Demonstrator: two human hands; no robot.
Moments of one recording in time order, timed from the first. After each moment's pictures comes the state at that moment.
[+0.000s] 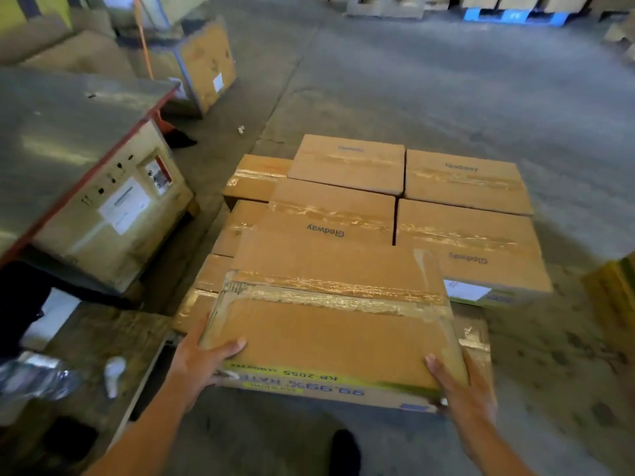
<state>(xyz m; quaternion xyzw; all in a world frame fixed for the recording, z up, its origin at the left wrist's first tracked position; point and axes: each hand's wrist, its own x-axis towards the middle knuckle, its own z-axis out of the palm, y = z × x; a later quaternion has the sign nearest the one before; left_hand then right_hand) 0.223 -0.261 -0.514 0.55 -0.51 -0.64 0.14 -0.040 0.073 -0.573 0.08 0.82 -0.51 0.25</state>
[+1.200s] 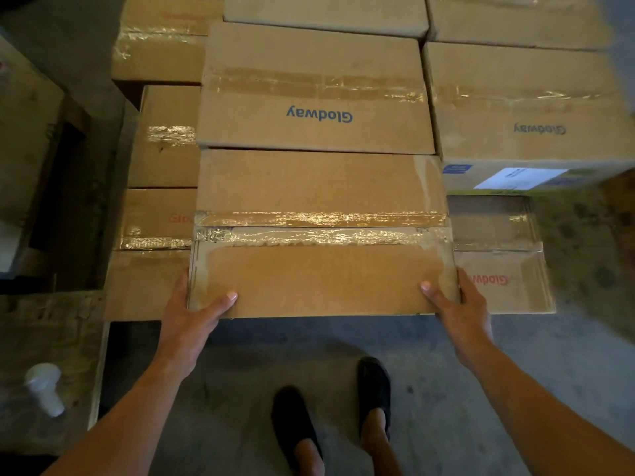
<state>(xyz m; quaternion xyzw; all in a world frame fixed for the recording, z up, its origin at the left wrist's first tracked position) 0.191 -0.396 -0.758 0.49 -0.57 -0.66 0.06 -0.032 -0.063 -0.754 0.14 0.89 -0.37 0.23</state>
